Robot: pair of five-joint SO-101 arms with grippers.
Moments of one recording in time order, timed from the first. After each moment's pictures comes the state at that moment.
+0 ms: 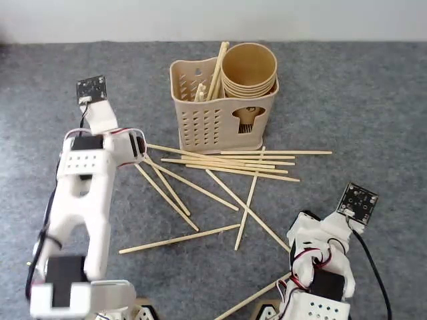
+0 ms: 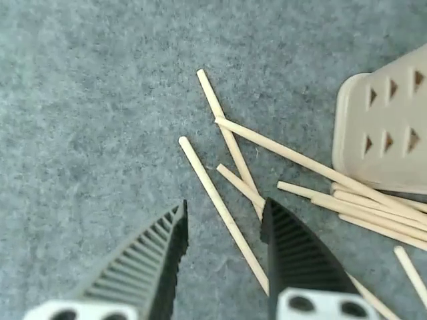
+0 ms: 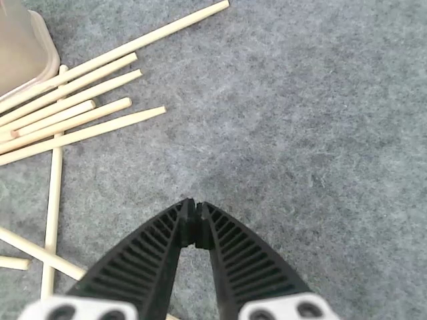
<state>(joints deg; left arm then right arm) -7.0 -2.5 24.7 58.2 20.3 11.9 -103.1 95.5 62.9 -14.6</state>
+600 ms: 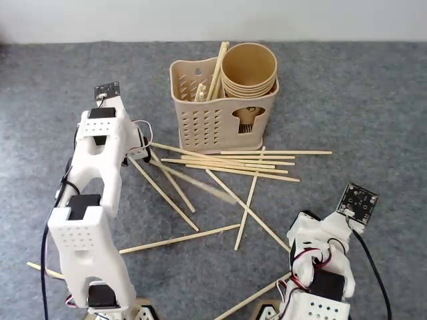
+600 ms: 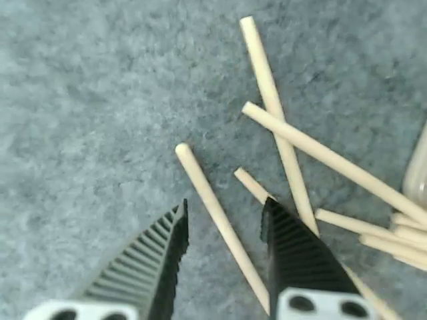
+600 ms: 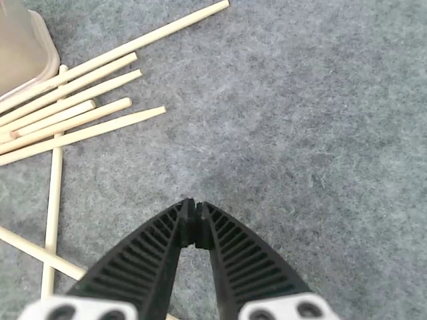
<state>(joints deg) -7.1 31.5 -5.0 72.0 21.8 11.9 -103.1 95.5 62.9 -14.6</state>
